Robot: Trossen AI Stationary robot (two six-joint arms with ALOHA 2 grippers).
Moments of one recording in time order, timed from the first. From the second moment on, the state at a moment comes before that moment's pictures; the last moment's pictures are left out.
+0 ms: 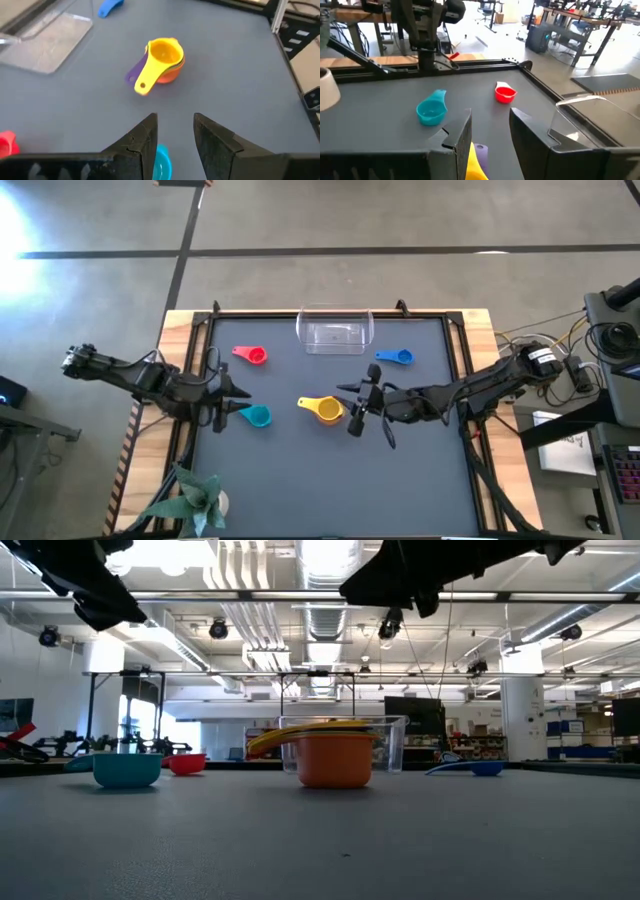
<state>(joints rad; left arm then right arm) -0.29 0.59 0.61 -0.62 -0.29 -0.41 0.24 1.45 0.79 0.45 0.58 0.03</state>
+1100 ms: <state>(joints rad) -0.29 0.72 0.67 -0.81 -0.28 -0.46 0.23 1.45 0.79 0.46 0.49 -0.05</state>
